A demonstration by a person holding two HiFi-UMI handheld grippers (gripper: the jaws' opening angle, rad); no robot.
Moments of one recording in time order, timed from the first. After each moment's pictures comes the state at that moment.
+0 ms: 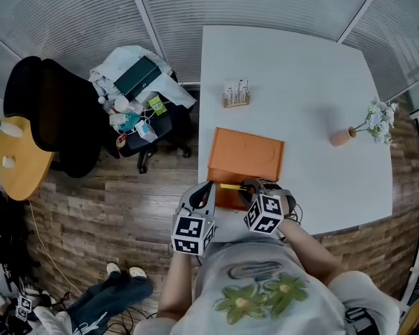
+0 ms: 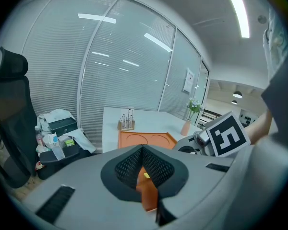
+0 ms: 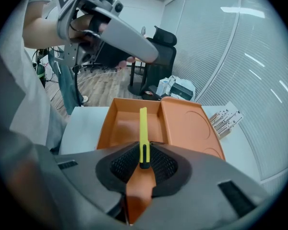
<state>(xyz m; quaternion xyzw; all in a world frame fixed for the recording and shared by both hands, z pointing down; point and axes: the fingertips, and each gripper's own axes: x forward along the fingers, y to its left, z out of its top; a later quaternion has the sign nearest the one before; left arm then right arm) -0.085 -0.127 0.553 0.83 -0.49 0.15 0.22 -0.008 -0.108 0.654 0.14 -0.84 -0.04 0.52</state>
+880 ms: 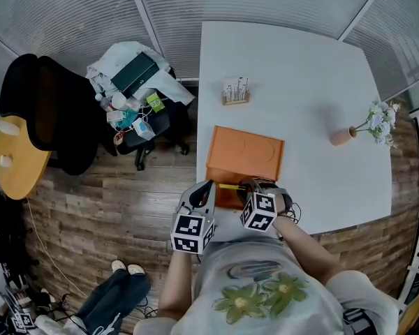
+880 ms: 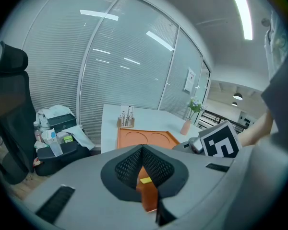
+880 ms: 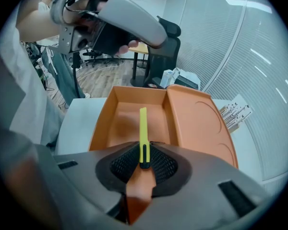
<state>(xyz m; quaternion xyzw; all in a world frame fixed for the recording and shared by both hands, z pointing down) -0.082 -0.132 0.562 0.83 -0.49 0.15 0.24 -0.005 -0.106 0.682 0.12 -0.82 -0.03 0.55</state>
